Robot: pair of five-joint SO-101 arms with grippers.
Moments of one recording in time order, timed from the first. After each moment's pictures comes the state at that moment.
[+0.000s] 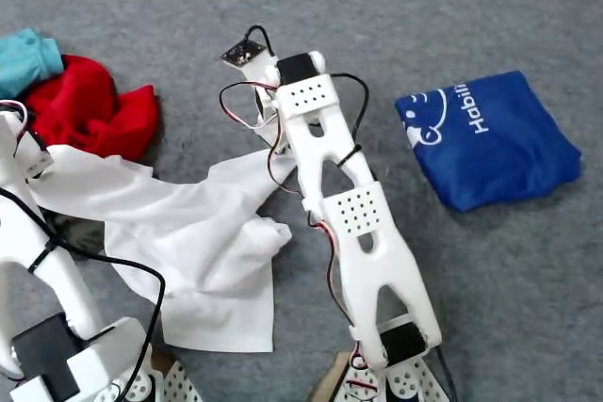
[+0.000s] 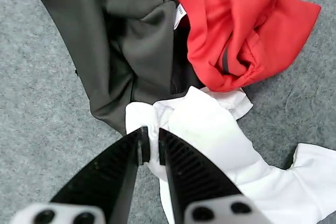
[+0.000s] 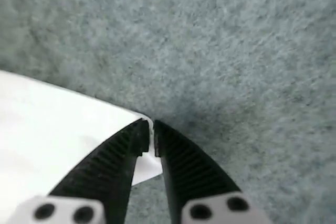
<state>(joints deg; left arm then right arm) -34.8 -16.2 2.0 89.9 -1.6 -24.4 71.6 -78.2 101.0 15.3</state>
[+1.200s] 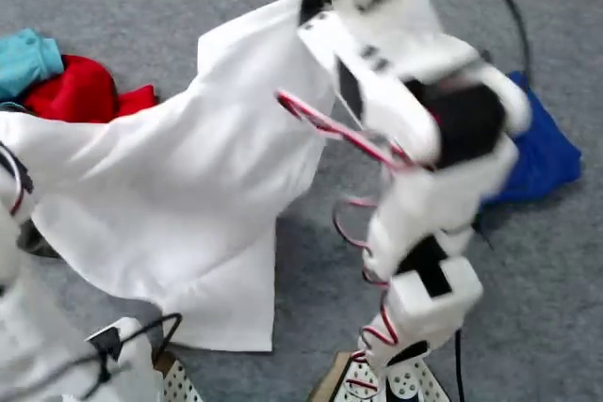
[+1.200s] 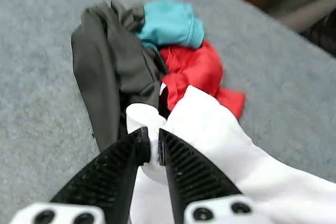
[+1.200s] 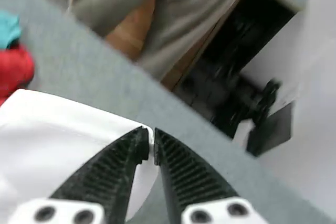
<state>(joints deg) -35.2 -46.3 -5.4 93.9 -1.6 -21.2 10.3 -80.8 101.3 15.3</state>
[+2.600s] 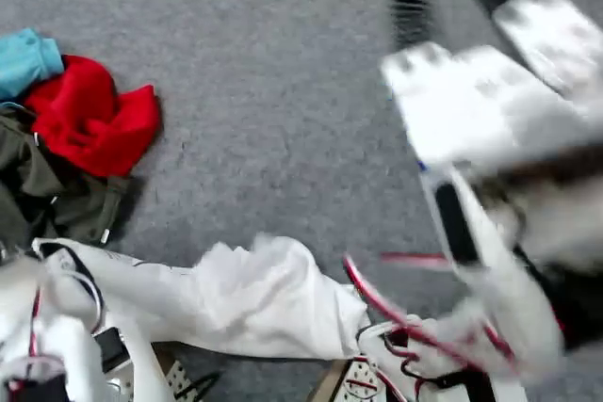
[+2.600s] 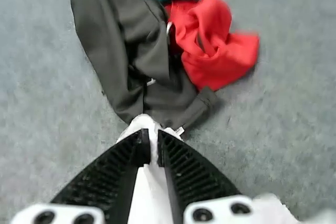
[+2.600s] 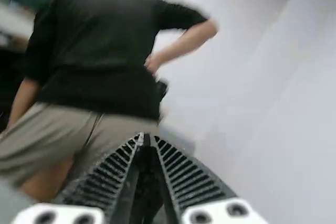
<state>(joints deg) -35.3 -81.4 30.9 98.2 -9.2 -20.7 -17.3 -58.7 74.3 22.5</state>
